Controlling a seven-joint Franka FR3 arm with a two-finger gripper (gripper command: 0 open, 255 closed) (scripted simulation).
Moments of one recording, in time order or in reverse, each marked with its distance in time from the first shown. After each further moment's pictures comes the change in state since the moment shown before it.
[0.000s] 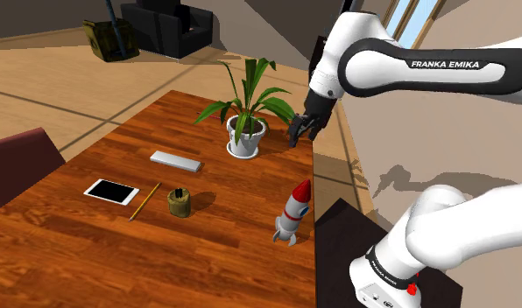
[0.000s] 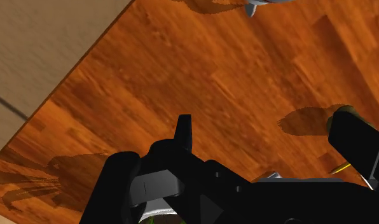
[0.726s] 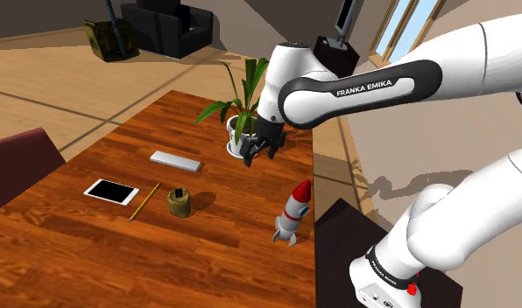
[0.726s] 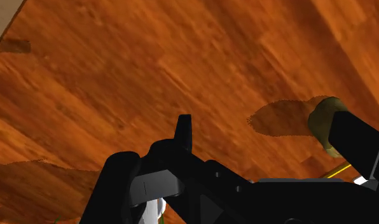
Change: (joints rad) arm 0.039 0.351 0.159 0.102 0.003 0.240 0.207
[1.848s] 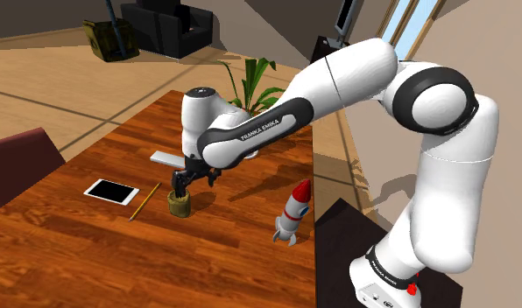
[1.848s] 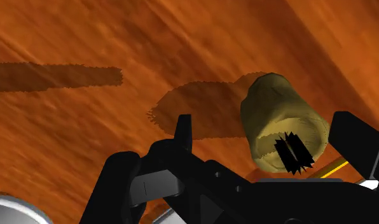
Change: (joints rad) arm 0.142 0.665 0.069 0.472 -0.245 0.135 0.375
